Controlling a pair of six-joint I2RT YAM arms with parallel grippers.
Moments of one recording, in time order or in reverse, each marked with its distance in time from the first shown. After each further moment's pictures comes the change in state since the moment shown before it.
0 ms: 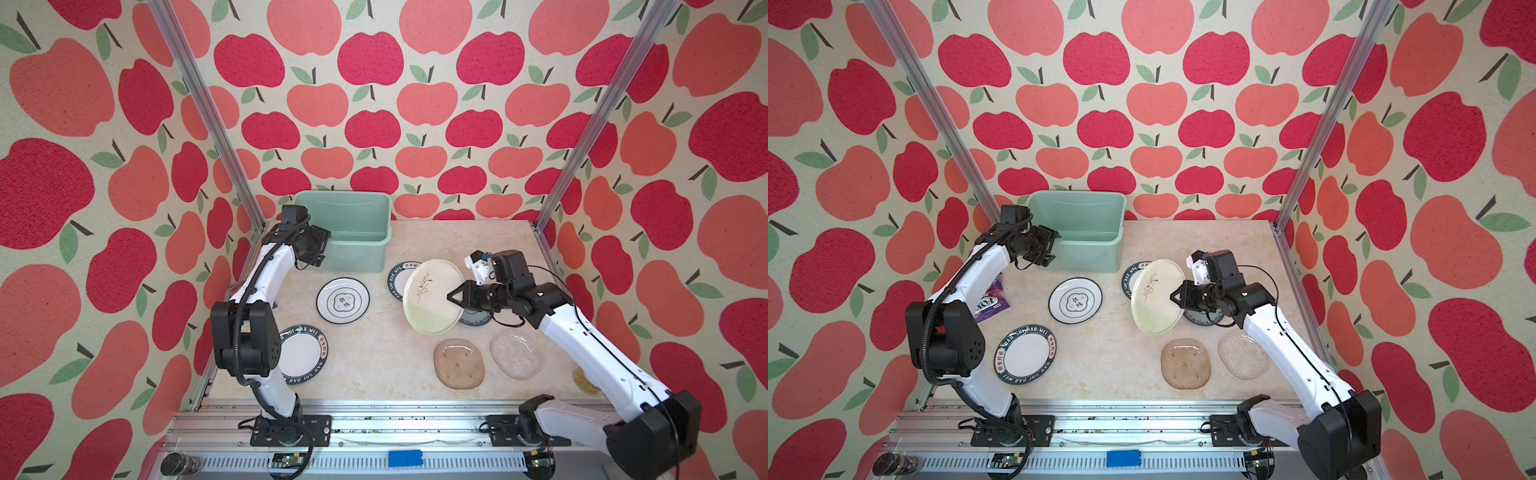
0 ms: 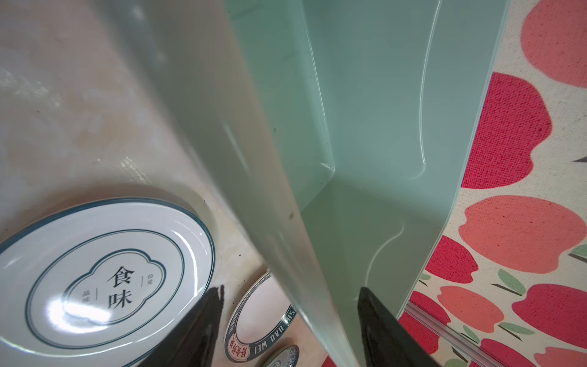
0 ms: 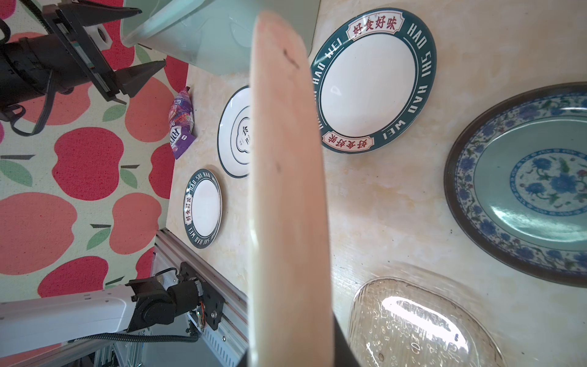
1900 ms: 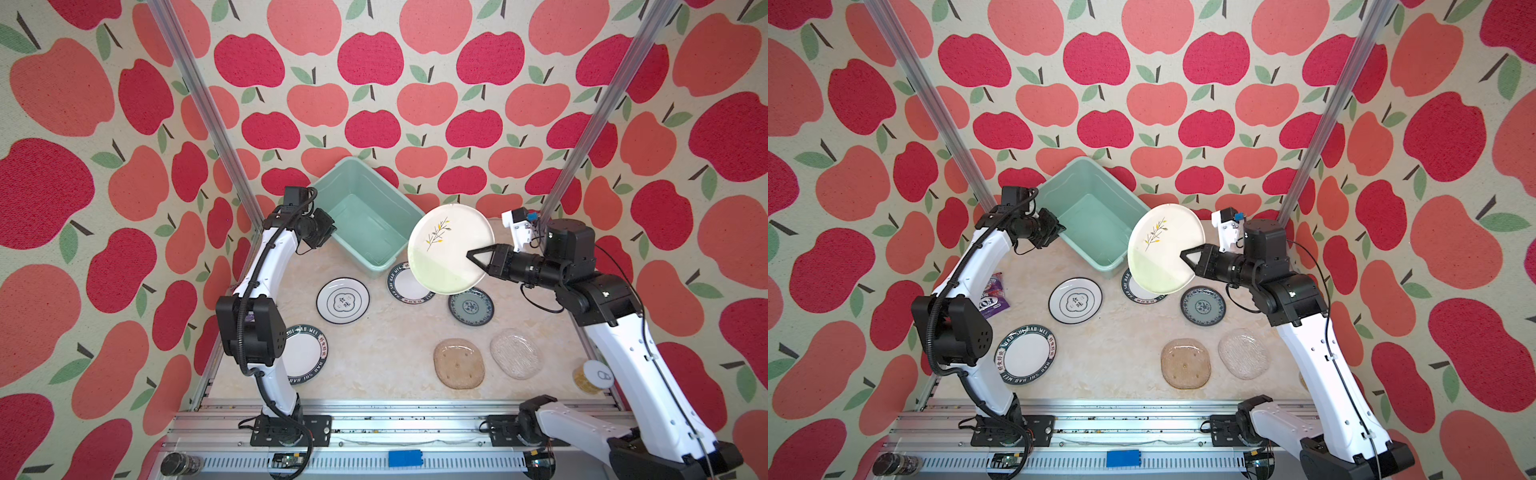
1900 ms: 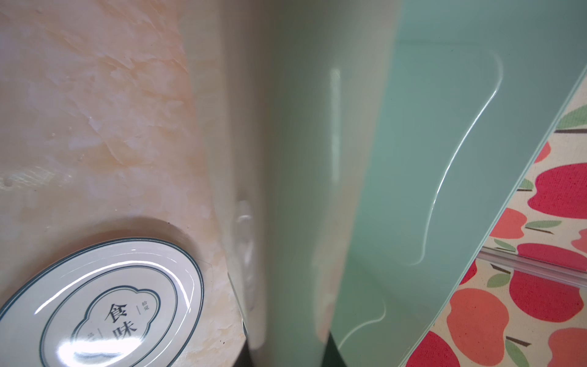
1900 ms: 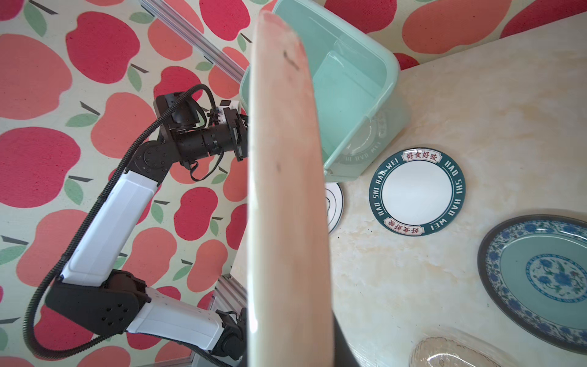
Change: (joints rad) left arm -0.037 0.060 0.277 -0.151 0.088 0.362; right arm -0.075 -0.069 0.418 -0.100 -0.059 0.093
